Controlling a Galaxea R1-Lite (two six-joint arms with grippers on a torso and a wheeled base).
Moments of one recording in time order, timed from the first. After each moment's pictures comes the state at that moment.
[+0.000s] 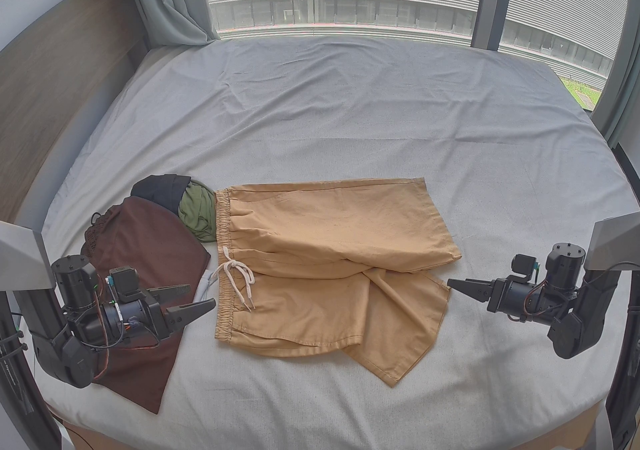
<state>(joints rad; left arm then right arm) 0.02 2.10 -0.24 -1.55 -0.83 -0.18 0.06 2.25 -0.41 -1.54 0.71 0.41</state>
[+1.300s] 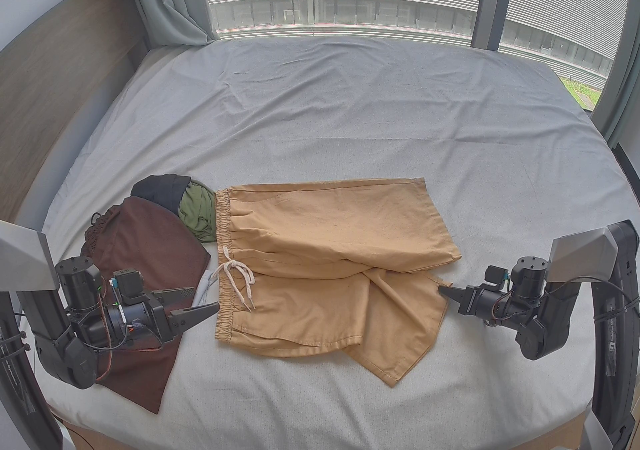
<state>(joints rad) 0.00 2.11 -0.24 -1.55 -0.83 -0.18 0.10 2.52 -0.63 -1.54 0.57 0.42</state>
